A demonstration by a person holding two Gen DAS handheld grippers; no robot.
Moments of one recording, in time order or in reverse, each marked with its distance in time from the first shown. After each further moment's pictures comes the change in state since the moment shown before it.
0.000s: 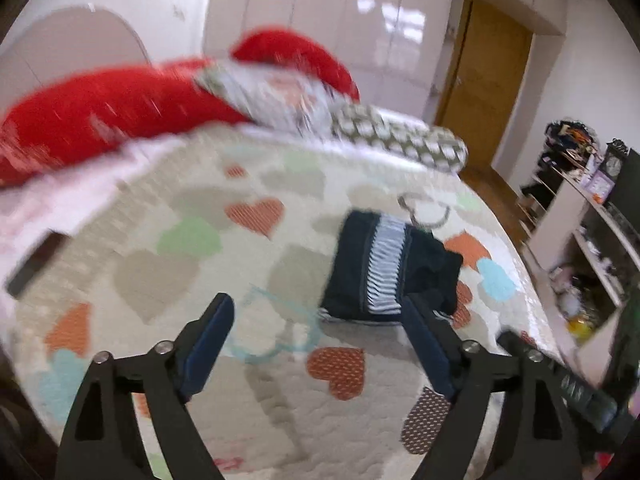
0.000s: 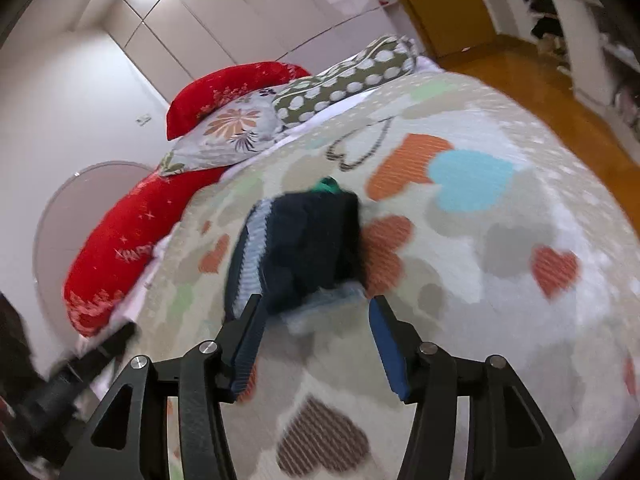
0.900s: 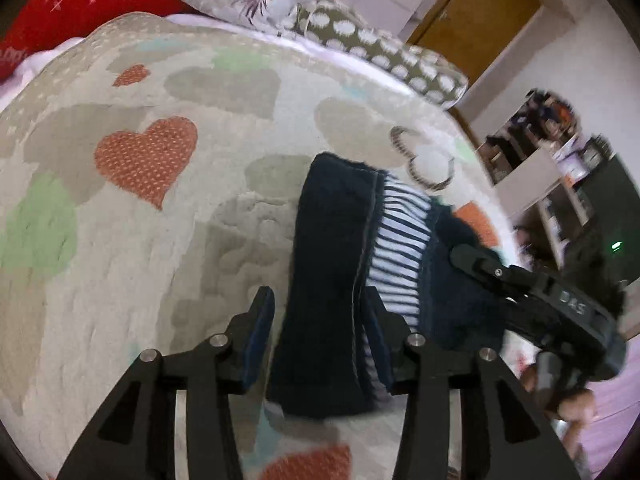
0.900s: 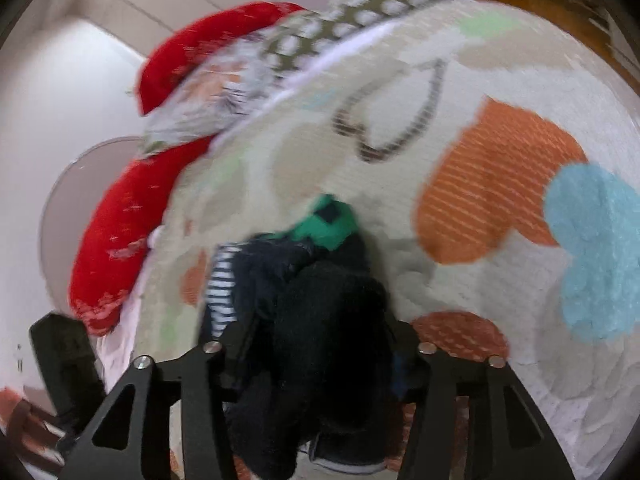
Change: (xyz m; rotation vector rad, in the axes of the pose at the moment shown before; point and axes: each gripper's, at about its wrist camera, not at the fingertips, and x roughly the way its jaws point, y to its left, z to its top) left arm 0.186 0.005 0.032 -0.100 0.403 -0.306; right arm 0.163 -0.016 0.097 0.094 0.266 0.111
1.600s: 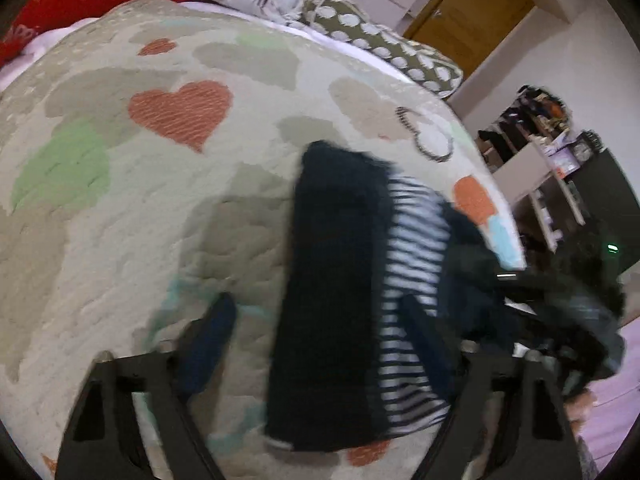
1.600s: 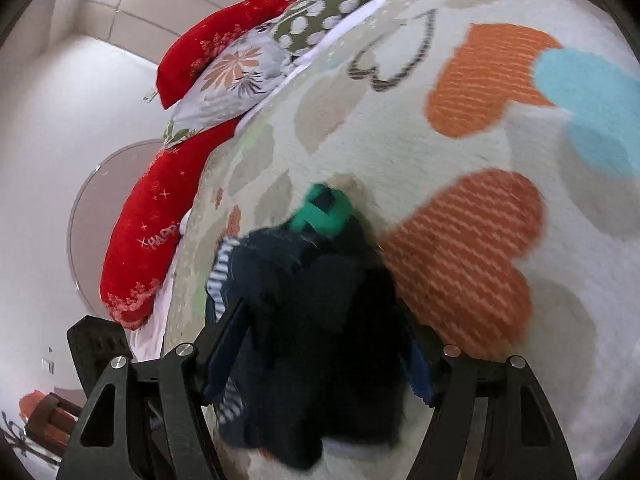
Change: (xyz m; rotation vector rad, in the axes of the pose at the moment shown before) left arm -0.005 0.025 -0.036 0.011 0.038 -0.060; right arm 0.000 0.009 -0.057 0.035 0.020 0.117
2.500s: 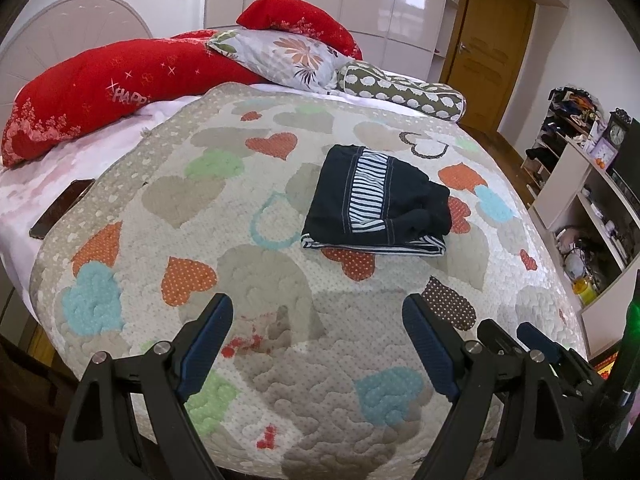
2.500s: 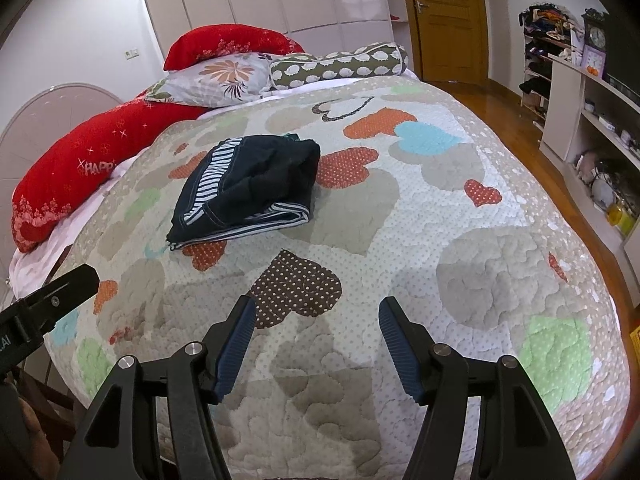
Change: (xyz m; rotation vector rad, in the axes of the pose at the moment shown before) left arm -0.143 -0.077 -0.154 0.083 -0.265 0.380; right arm -0.131 0.058 -0.192 -0.325 -0.228 -0.505
